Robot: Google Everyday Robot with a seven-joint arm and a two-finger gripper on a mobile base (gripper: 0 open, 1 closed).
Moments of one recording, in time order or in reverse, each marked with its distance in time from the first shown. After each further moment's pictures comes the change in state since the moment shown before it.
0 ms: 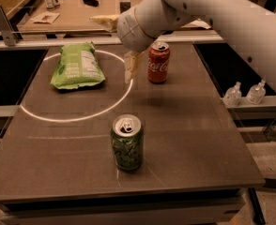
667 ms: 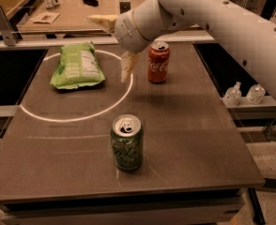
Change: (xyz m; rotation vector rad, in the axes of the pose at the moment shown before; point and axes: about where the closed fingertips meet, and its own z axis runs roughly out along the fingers) arm 0.005 -0.009 0.013 0.058 -0.014 -0.033
